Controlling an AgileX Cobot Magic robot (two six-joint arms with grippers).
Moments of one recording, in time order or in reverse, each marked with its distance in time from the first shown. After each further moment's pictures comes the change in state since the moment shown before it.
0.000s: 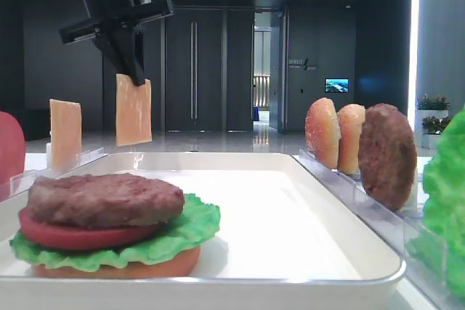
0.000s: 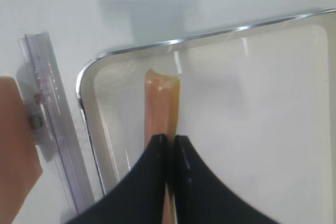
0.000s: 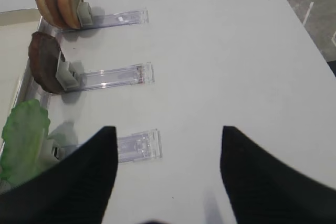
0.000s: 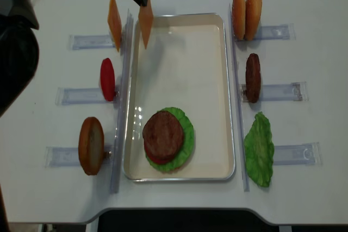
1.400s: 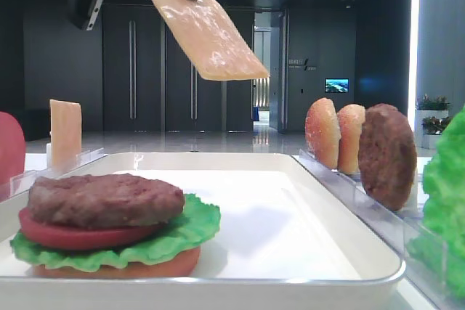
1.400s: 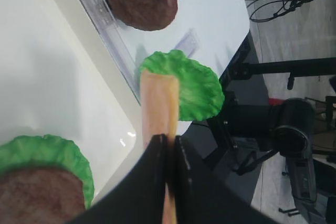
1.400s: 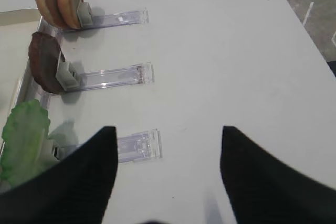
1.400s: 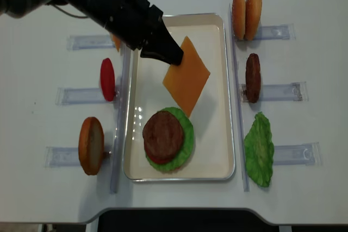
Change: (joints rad) left arm -0.001 -0.426 0.821 -0.849 -0.053 0.735; right arm 0.000 0.000 0.000 0.000 0.000 0.000
